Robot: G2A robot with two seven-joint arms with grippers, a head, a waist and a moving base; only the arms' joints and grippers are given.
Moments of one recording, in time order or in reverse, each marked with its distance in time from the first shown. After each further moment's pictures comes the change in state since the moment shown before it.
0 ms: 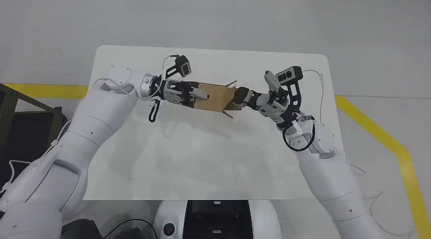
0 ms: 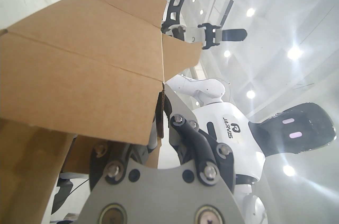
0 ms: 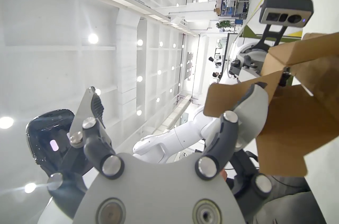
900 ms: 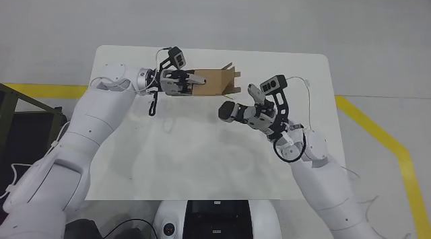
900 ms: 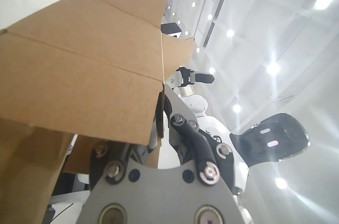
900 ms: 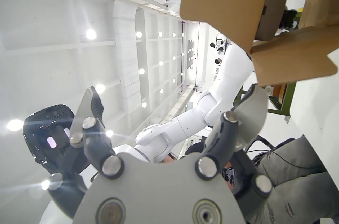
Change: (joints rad) left arm 0.011 -0.024 -0.080 0.021 -0.018 0.052 0.062; right arm -0.036 -0.011 -0.069 -0.075 -0.013 0.050 0.008
